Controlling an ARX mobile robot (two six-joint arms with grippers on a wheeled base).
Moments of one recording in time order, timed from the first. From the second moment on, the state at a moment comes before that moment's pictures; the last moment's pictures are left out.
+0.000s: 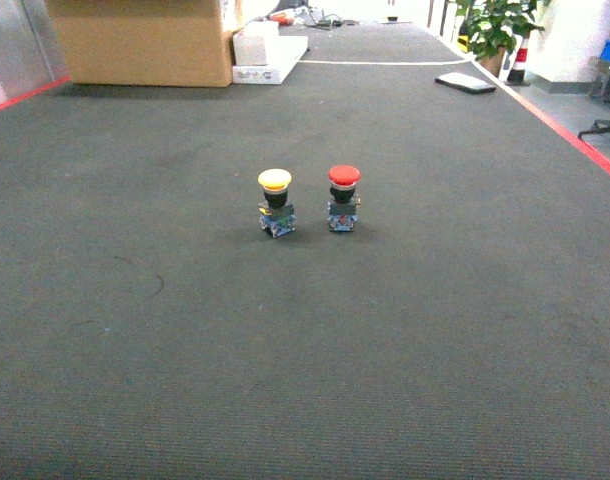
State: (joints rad) left arm -0.45 0.42 0.30 0.02 -0.61 -0.12; right arm 0.00 0.01 0.01 0.00 0.00 0.00
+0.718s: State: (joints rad) left arm -0.45 0.42 0.30 0.02 -0.61 -0.12; right arm 0.00 0.01 0.01 -0.01 0.00 0.00
